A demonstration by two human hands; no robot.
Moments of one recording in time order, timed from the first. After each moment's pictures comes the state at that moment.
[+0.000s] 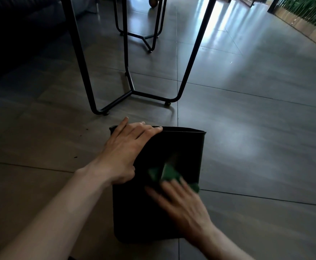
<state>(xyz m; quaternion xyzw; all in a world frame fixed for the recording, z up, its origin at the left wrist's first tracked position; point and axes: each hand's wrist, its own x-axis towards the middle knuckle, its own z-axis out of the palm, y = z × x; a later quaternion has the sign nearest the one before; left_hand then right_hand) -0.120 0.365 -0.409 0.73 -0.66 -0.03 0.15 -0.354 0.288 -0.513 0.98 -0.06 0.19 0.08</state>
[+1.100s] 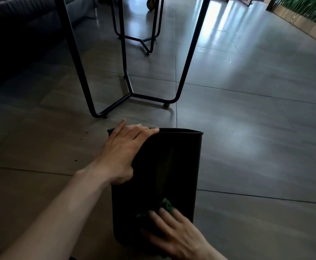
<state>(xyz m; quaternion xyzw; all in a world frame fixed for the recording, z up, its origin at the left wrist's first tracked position) -0.122 0.360 -0.408 0.74 -0.66 -0.04 0.15 -0.383 0.316 -0.546 0.99 0.04 0.13 0.10</state>
